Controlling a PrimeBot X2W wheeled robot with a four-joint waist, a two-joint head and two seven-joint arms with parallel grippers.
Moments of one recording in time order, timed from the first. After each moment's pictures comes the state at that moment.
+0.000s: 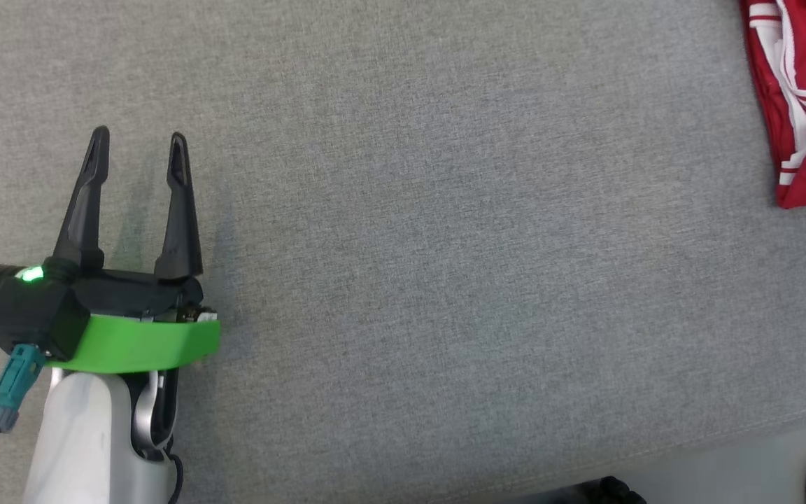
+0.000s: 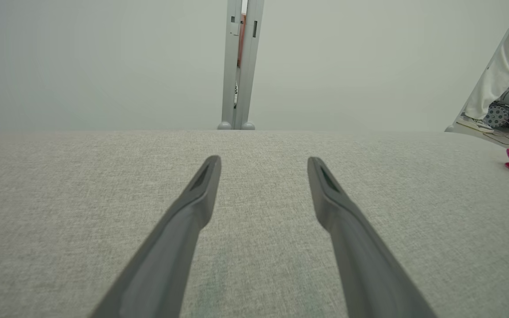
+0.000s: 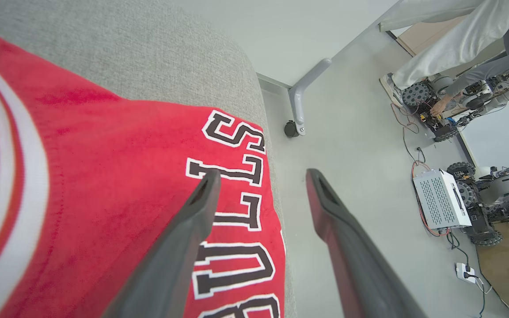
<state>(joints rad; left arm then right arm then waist) -0.31 0.11 -0.06 -0.03 -0.22 -0.13 -0.26 -0.88 -0.66 0.08 0.81 0.09 0.13 -0.01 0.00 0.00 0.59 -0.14</state>
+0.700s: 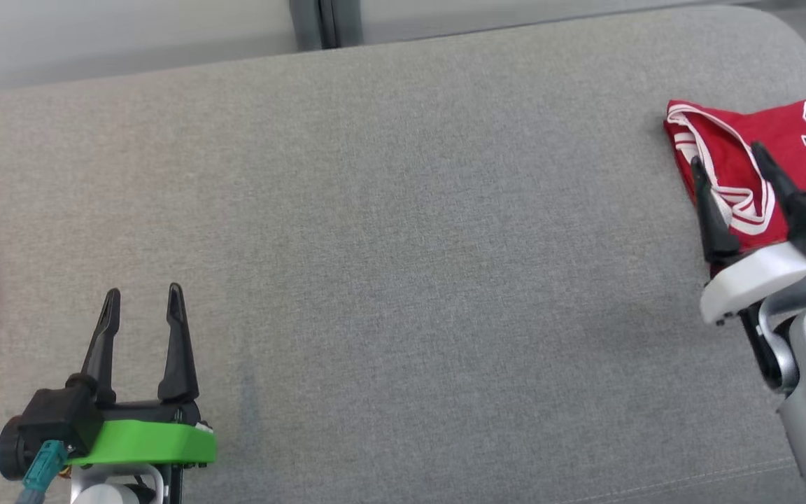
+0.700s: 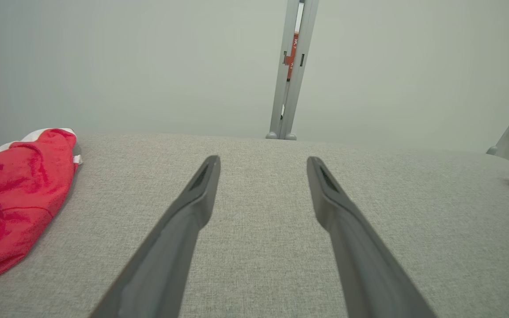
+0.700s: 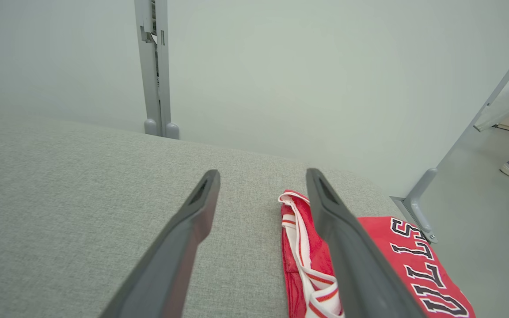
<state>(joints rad) -0.06 0.05 0.04 0.08 -0.22 -0.13 -0.26 -0.42 -0.35 0.09 0.35 0.18 0.13 -0.17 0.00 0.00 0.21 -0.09</state>
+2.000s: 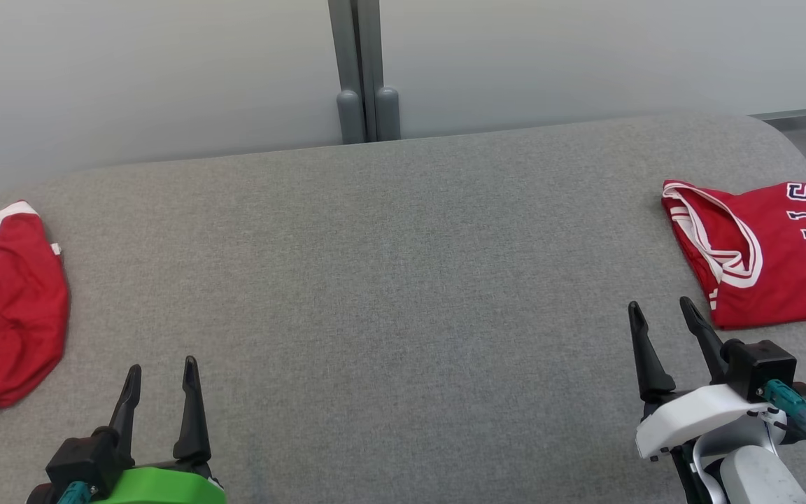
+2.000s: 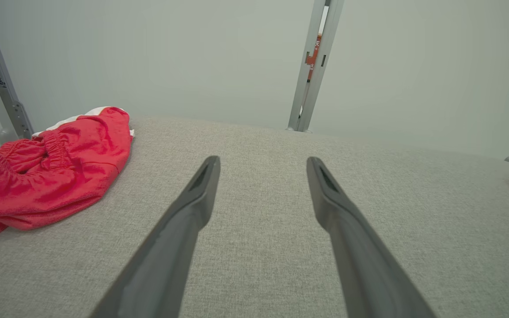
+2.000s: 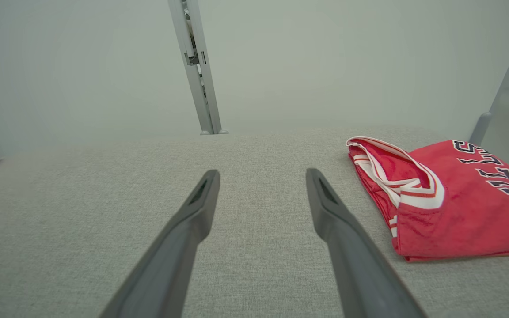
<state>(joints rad) 0.03 0.05 0.03 0.22 -0.25 -0.11 -0.26 -0.10 -0.12 0.05 0.28 0.21 0.13 -0.22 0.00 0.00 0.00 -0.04</state>
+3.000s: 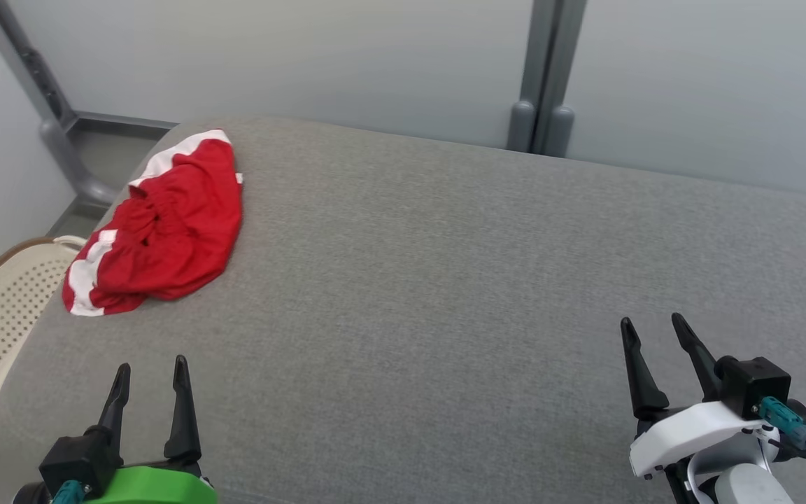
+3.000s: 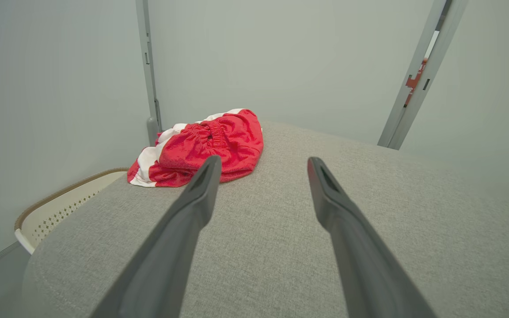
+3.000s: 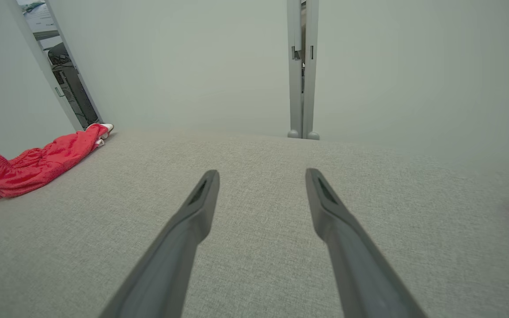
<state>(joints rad) 0.02 0.05 0.06 0.22 -0.21 -0.12 -0.26 -0.05 -0.10 0.05 0.24 0.21 0.13 -0.22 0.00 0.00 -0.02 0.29</state>
